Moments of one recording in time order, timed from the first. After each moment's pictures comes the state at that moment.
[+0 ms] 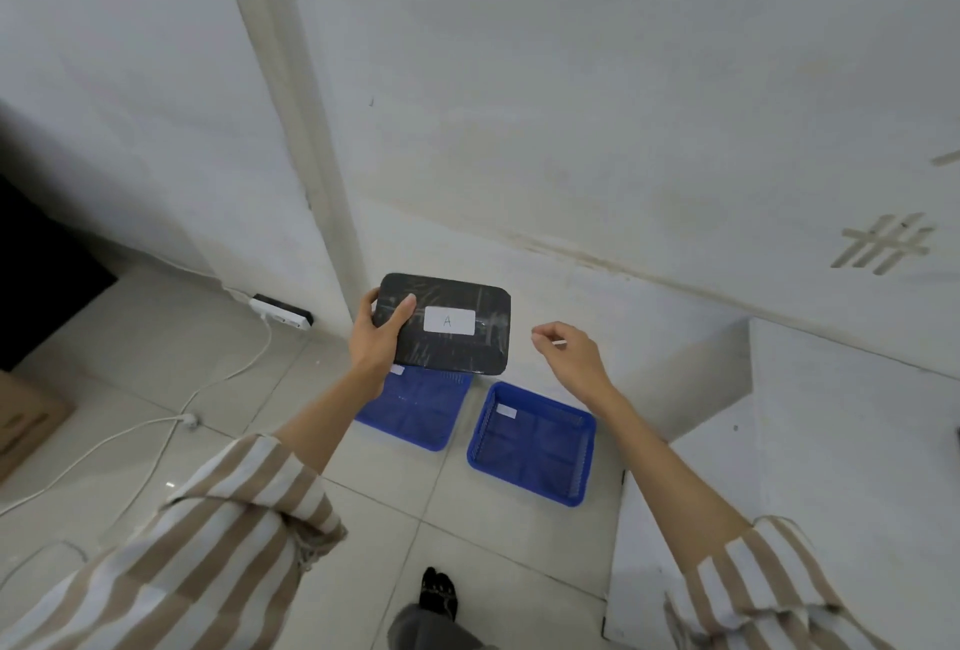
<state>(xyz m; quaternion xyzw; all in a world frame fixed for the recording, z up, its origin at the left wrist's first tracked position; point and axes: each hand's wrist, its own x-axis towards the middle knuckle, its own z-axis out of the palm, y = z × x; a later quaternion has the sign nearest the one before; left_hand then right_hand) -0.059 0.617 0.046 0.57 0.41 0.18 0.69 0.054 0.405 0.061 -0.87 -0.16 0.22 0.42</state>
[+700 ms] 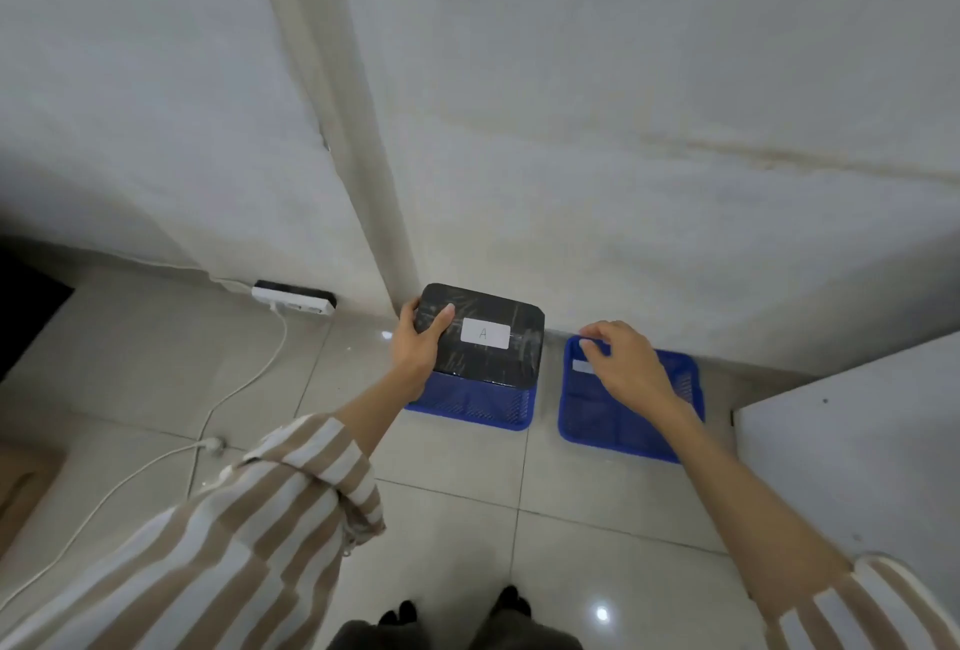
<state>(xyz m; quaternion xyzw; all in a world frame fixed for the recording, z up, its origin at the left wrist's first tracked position) -0.034 0.798 -0.174 0.63 0.41 0.02 0.66 0.034 0.563 -0.134 -0.92 -0.11 0.20 0.31</state>
